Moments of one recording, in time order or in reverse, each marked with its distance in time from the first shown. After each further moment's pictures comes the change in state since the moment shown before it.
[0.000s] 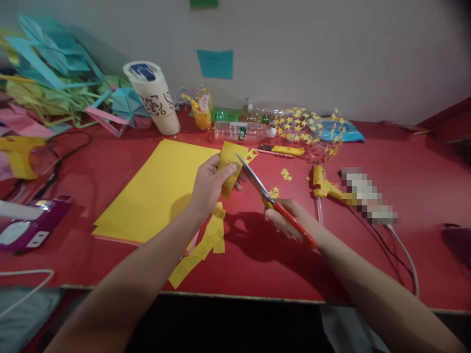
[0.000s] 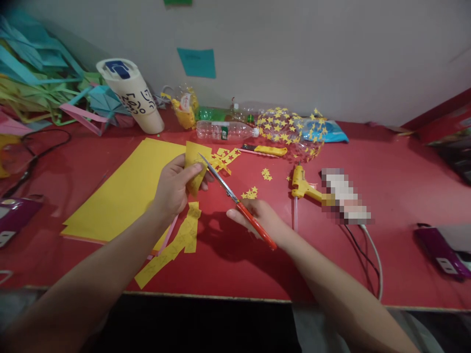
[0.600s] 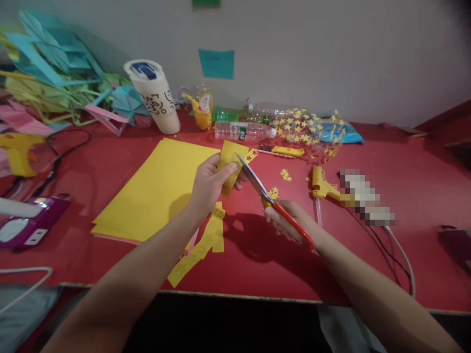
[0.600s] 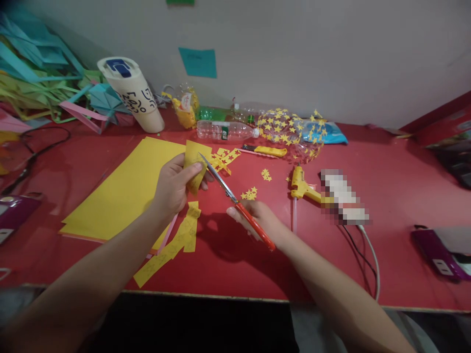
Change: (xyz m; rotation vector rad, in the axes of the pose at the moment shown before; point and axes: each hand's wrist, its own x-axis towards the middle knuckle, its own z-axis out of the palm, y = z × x) left_hand -0.001 0.002 0.001 -0.006 0.006 0.015; right_hand -0.001 -0.001 0.004 0.133 0.006 0.080
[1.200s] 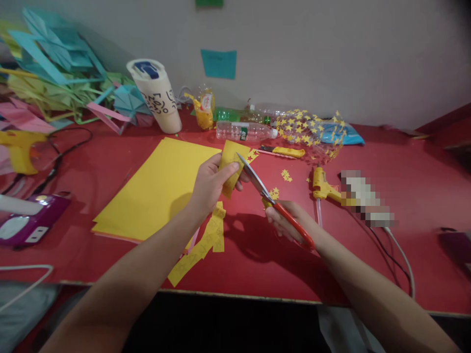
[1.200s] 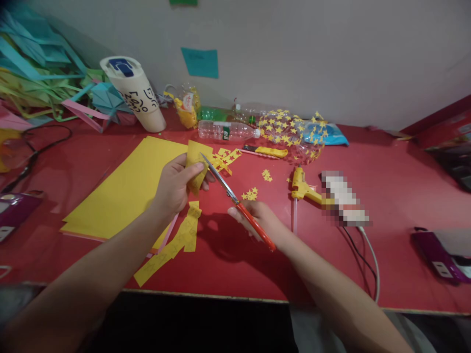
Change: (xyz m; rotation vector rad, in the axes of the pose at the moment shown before) left_hand 0.000 0.004 0.001 -0.014 -0.004 -0.043; right_hand -0.001 -0.002 0.001 -0.011 0.017 -0.003
